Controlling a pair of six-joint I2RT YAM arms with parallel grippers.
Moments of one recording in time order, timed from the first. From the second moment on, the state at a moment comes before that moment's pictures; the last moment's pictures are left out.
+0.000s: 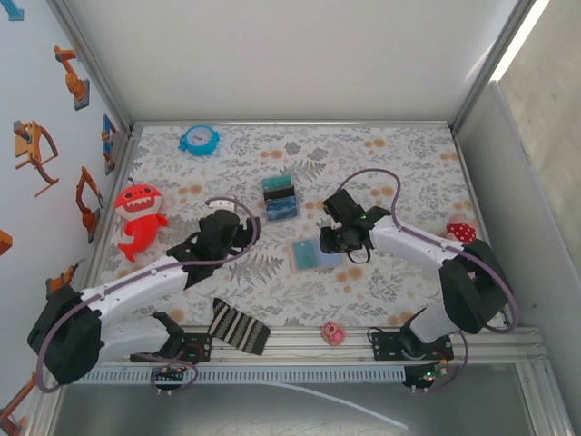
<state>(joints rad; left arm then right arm) -0.79 1.17 0.58 -0.07 -0.47 -0.45 0.66 1.50 0.93 -0.59 -0.10 0.49</state>
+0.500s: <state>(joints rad) -0.98 1.54 0.67 0.07 -0.43 -0.43 0.64 1.59 0.86 -0.46 -0.29 0.55</state>
